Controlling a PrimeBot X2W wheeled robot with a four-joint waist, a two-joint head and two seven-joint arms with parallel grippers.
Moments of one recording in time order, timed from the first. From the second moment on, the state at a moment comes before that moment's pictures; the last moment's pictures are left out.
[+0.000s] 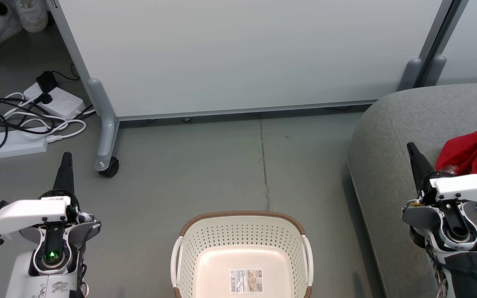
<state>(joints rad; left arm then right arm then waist) -0.36 0.08 0.15 0.52 -1.42 -0.11 0.05 -0.46 -0.04 -0.09 0.59 1.42 0.13 0.12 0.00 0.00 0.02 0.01</state>
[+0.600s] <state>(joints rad) -0.42 0.06 0.17 0.55 -1.53 -0.12 0.07 -0.51 -0.05 -0.10 0.64 1.54 0.13 0.13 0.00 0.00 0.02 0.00</state>
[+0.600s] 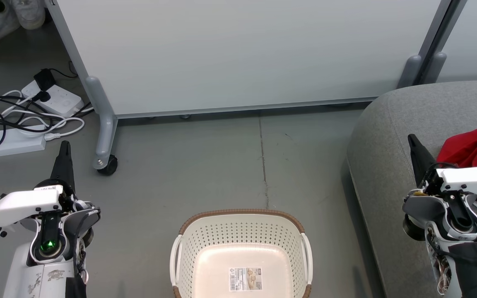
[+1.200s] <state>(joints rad) -0.44 0.06 0.18 0.57 -1.56 -0.13 0.08 -0.53 -0.05 -0.11 0.66 1.58 0.13 0.14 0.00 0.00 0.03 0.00</state>
